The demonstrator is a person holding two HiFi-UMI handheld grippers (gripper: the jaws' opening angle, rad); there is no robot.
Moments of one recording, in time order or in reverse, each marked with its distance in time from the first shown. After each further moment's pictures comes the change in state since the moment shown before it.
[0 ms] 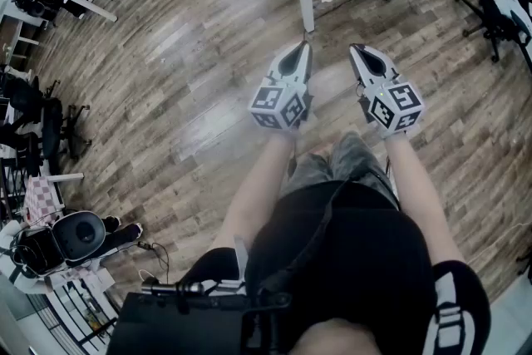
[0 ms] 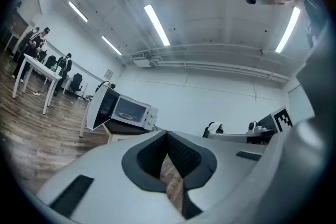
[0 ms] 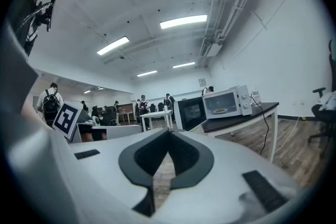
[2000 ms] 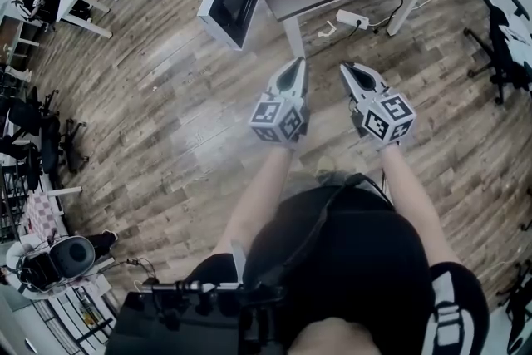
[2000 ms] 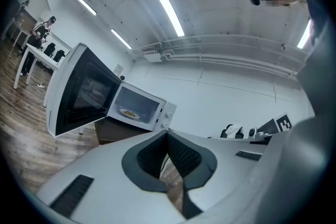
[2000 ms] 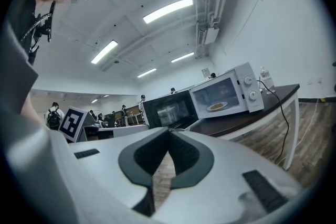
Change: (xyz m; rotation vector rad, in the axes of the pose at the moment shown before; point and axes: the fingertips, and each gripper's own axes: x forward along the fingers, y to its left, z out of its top) left arm 0.260 0.101 -0.004 -0.068 0.026 0.114; right arm 0.175 -0.216 0.017 0.124 0.052 0.138
